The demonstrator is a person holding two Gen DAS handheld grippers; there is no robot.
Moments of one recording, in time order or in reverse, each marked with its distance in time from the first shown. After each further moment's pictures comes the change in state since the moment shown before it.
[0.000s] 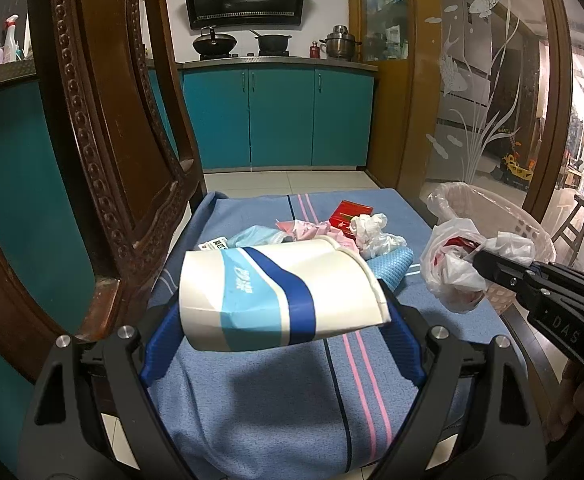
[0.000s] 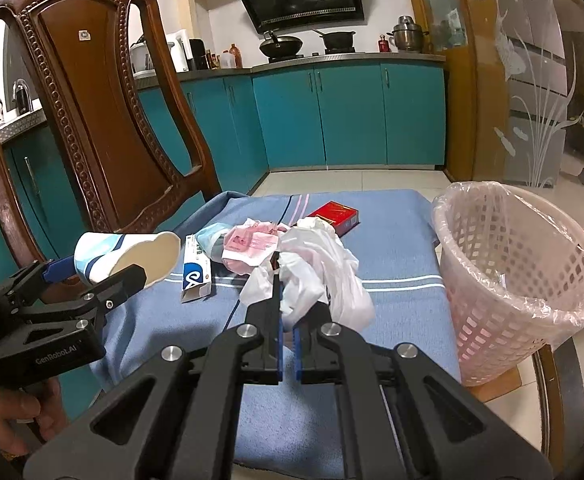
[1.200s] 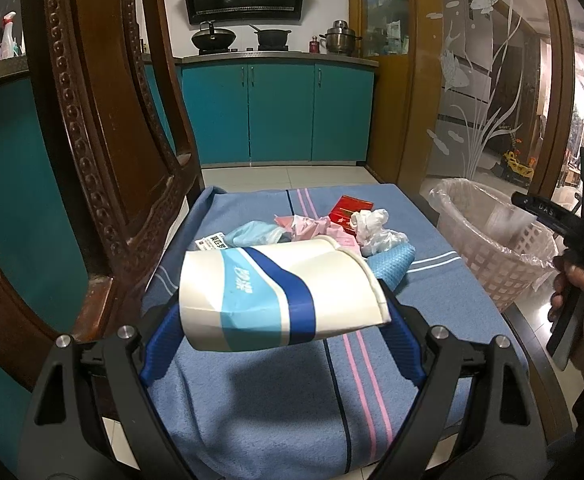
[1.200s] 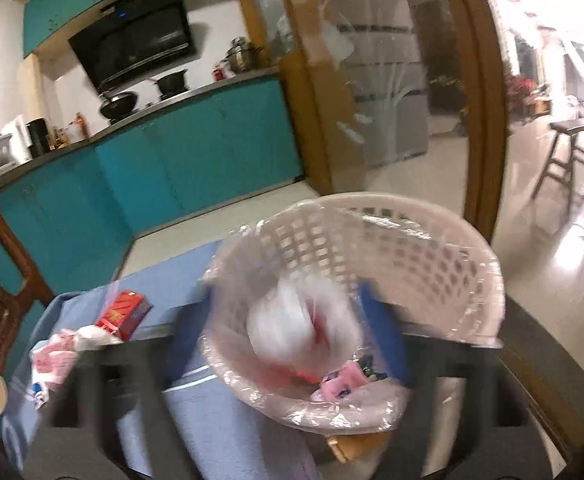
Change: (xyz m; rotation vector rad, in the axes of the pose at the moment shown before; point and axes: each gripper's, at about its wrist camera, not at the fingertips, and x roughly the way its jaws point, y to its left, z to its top) left arm 0.005 -0.004 -0.001 0.000 0.016 0.000; right arm 0.009 -0.167 0.020 0.323 -0.168 -0.459
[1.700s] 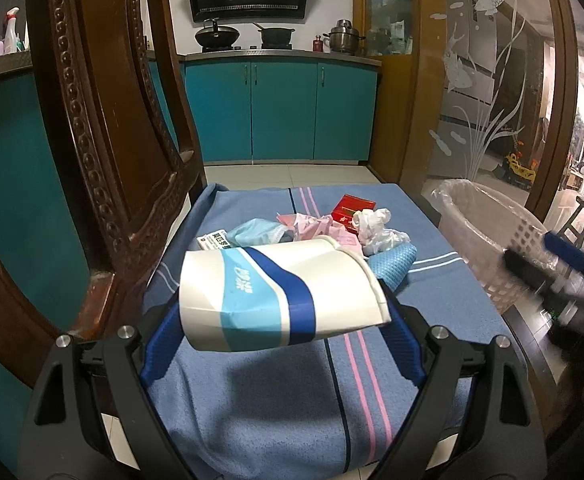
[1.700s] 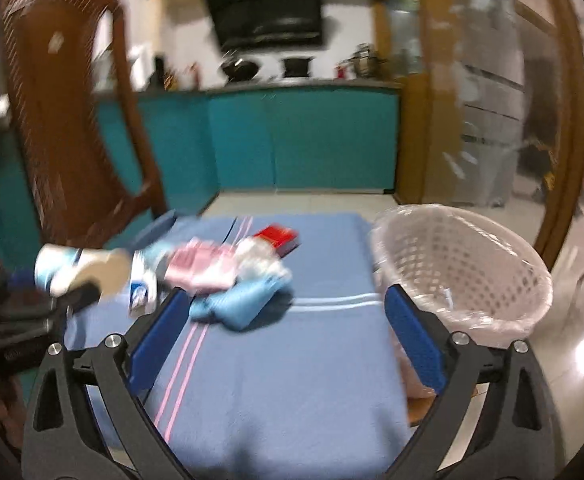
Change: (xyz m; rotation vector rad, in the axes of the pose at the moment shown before) left arm 0.000 0.002 0.000 -0.015 0.007 0.005; right arm -0.093 0.116 -0.060 -0.360 0.046 0.276
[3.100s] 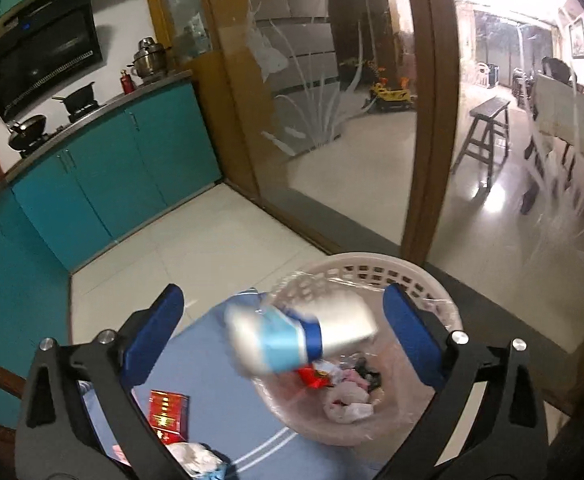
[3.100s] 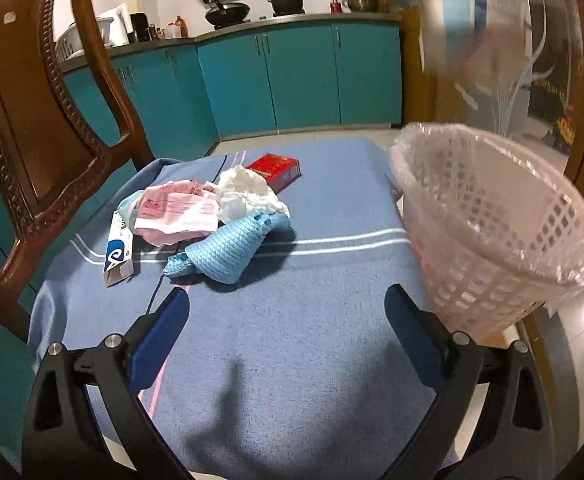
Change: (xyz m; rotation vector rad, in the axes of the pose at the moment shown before) left arm 0.081 -0.289 0.210 0.494 0.038 -0.359; right arm 0.063 -0.016 -0.021 0.121 0.222 0.051
